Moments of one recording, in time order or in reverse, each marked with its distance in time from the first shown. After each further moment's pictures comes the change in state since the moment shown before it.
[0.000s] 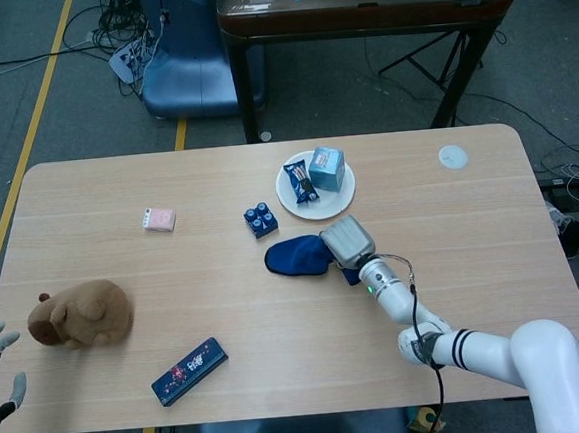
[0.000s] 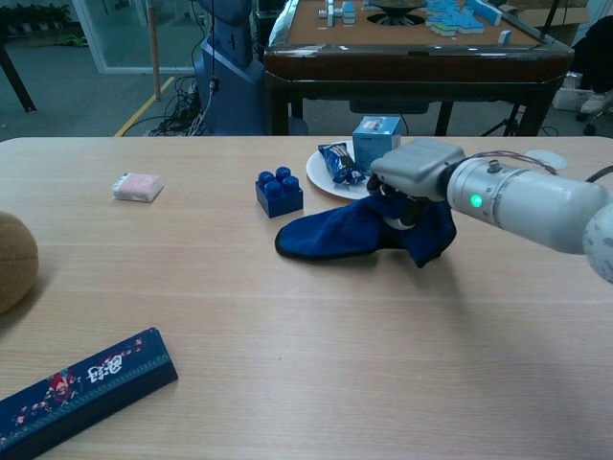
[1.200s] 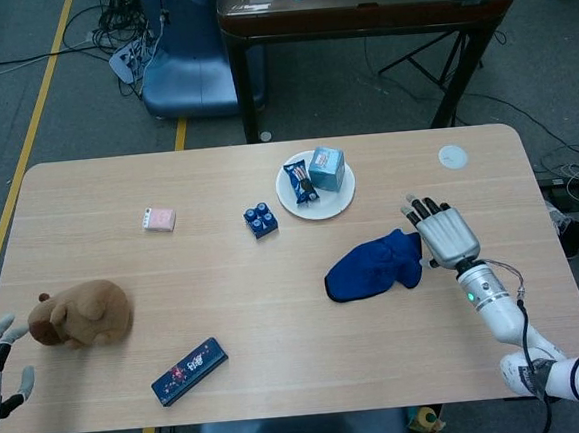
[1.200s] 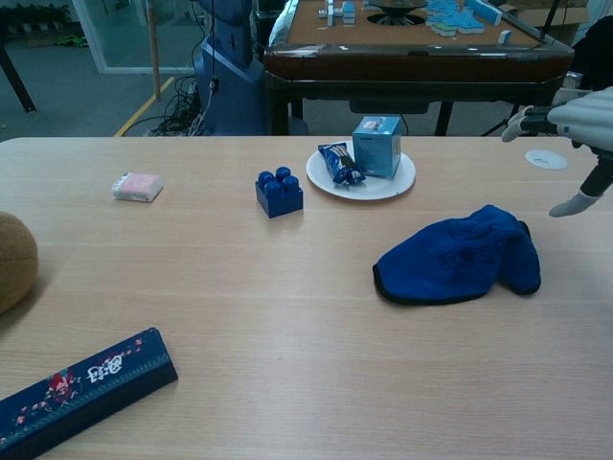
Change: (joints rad) left arm -0.029 -0.007 -0.010 -0.012 -0.015 -0.028 0.036; right arm -0.264 0.416 -0.105 -0.351 -0.111 0.234 0.141
